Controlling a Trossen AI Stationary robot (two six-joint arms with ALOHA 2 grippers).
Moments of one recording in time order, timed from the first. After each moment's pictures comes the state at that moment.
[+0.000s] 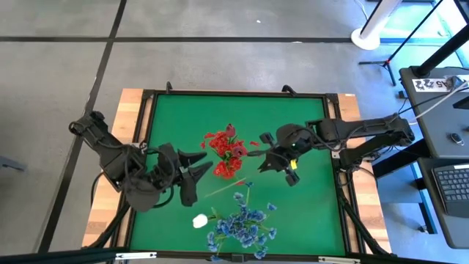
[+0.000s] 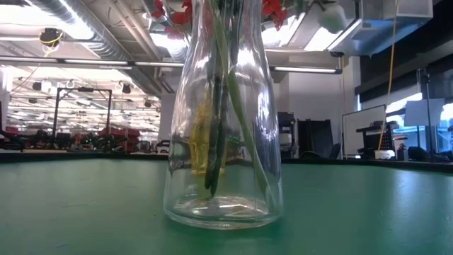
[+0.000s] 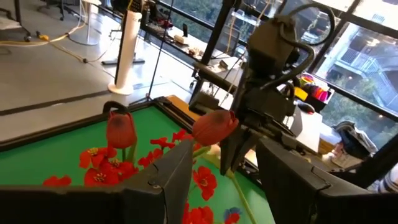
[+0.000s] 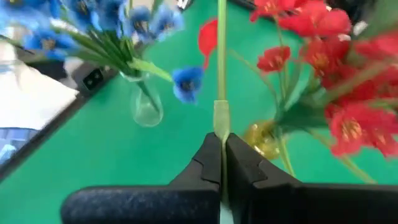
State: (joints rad) left arm -0.70 1.45 1.60 -0.62 -1.22 -0.85; right arm 0.15 1.40 1.40 -0.70 -0.26 -0.36
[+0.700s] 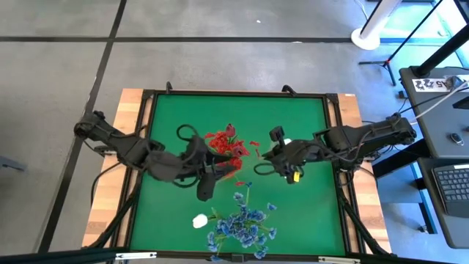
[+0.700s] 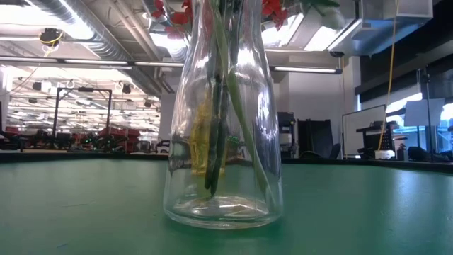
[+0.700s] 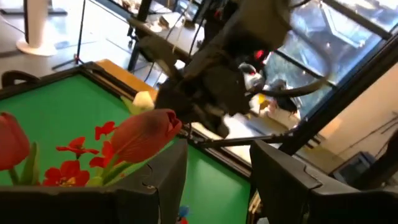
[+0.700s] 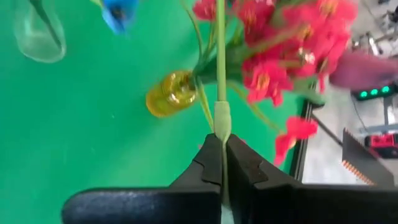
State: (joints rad) left arm -0.48 1.48 1.60 -0.43 -0.70 -0.69; right arm 0.29 1.37 1.43 -0.82 0.31 -0.51
